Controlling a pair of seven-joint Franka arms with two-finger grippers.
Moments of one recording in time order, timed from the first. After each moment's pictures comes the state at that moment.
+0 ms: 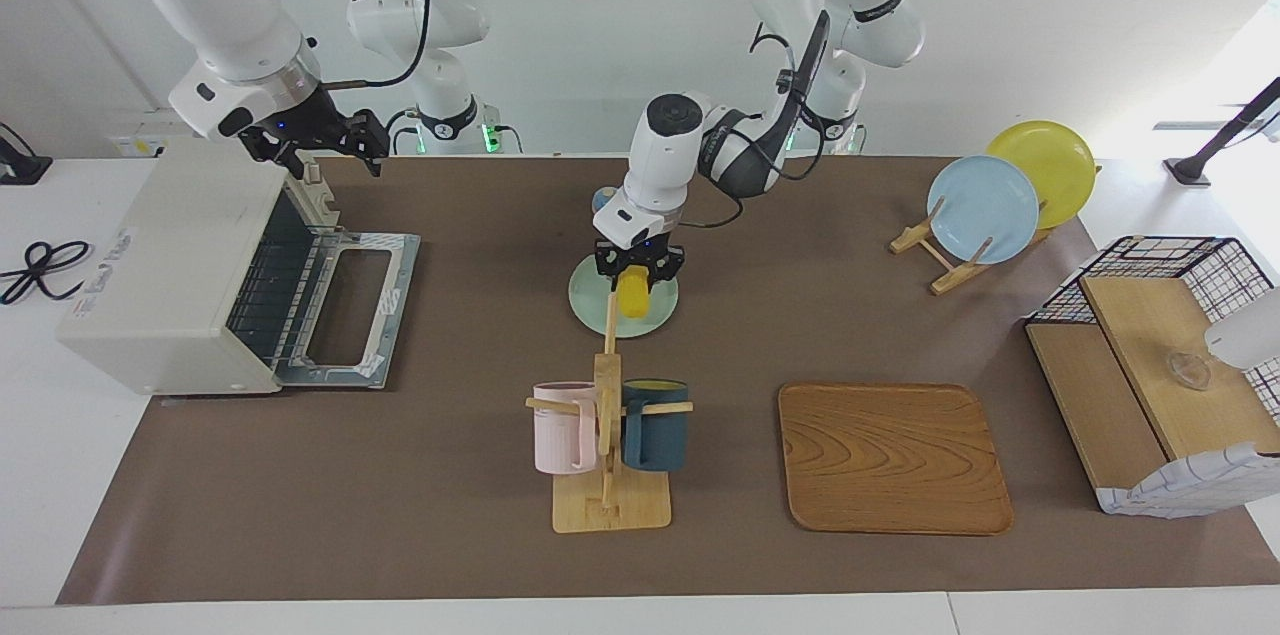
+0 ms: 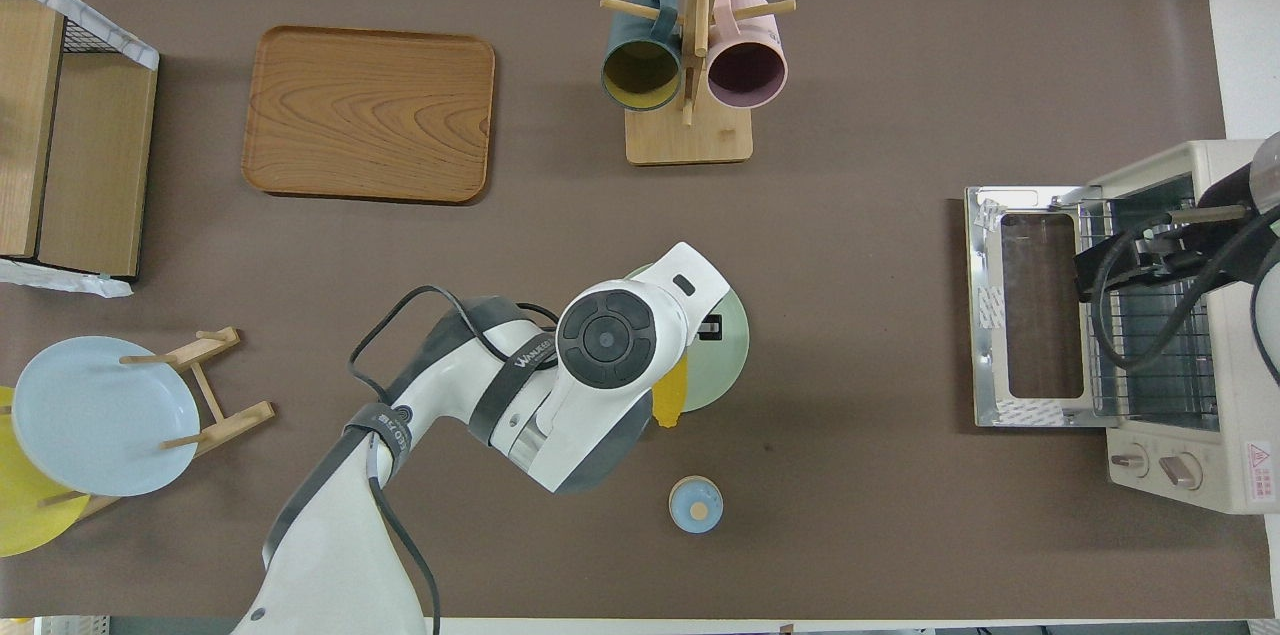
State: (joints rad) left arm -0.81 0.35 -0.01 -1.95 -0.10 2.46 -0.65; right arm 0.11 -0.02 -0.08 -1.62 -0.03 1.41 -0.01
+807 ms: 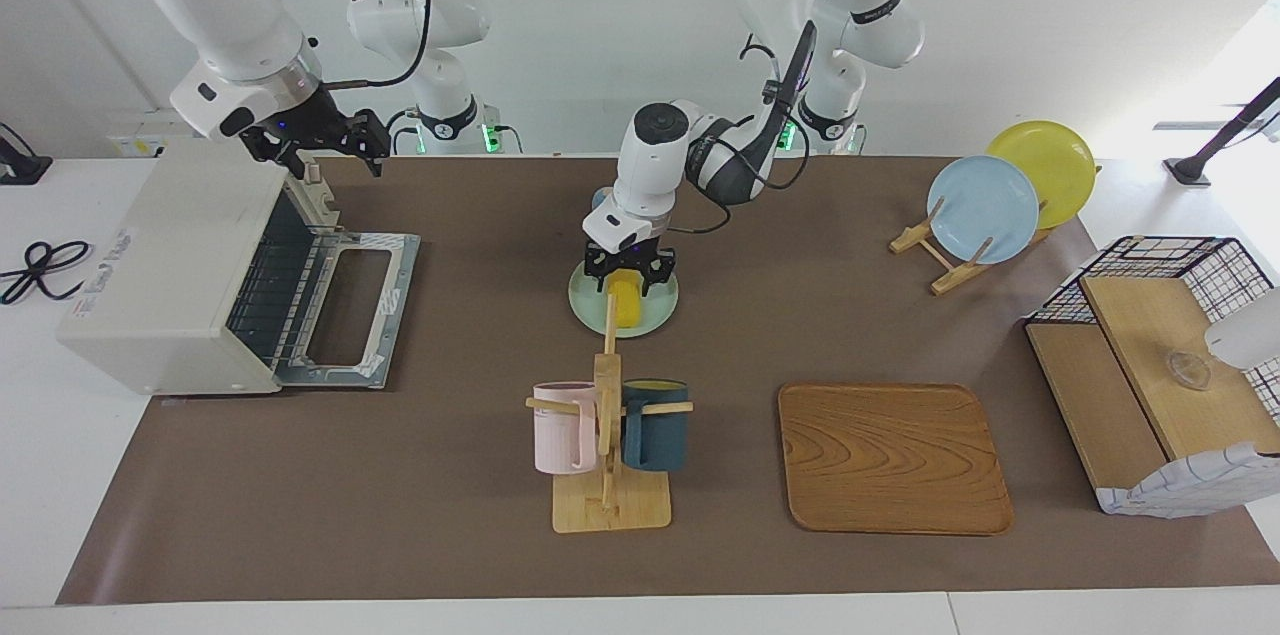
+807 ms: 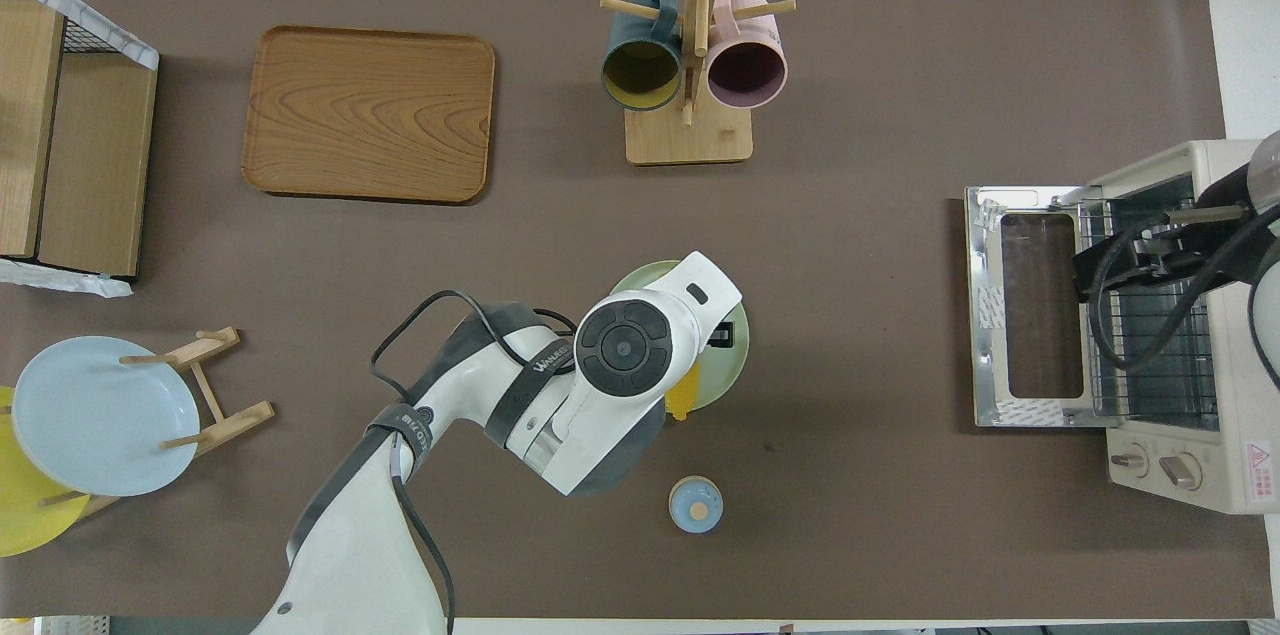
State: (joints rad) left arm -0.83 0.36 -0.01 -1.94 -0.10 2.48 -0.65; right arm 0.11 -0.02 -0.08 -1.62 -0.03 1.41 -0.01
